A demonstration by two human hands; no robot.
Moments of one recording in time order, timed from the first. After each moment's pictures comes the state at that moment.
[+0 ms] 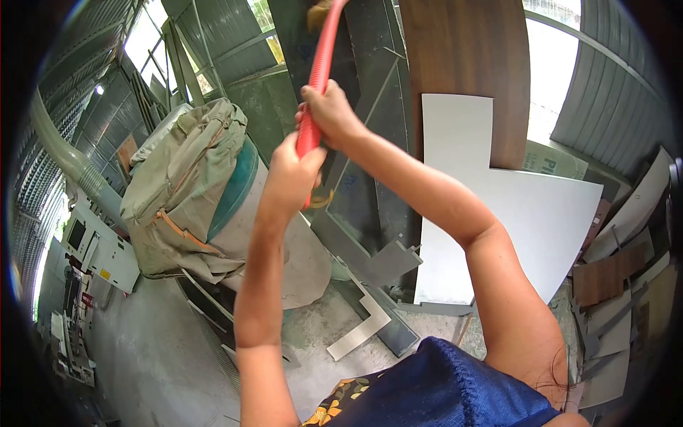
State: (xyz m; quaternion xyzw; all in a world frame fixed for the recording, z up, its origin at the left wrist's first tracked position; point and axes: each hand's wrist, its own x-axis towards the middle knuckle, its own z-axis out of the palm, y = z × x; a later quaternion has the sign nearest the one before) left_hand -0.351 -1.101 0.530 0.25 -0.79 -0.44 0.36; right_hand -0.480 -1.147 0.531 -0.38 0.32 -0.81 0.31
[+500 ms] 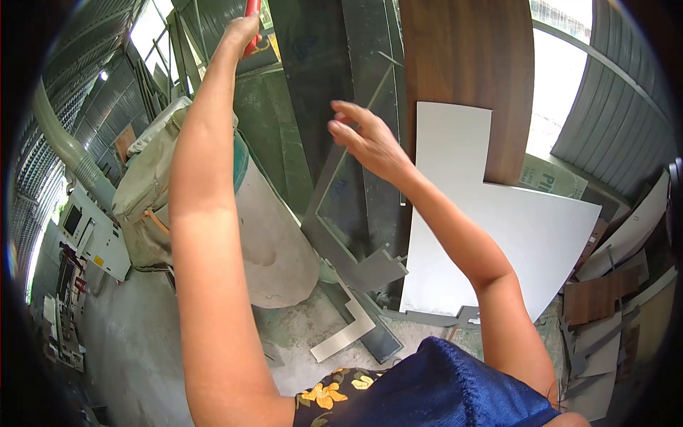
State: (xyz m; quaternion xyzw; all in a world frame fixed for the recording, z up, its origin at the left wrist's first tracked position) left_hand -0.463 -1.289 0.695 0.37 -0.77 -0.22 0.46; right_hand -0.560 -1.073 0.488 -0.59 0.50 -0.63 0.10
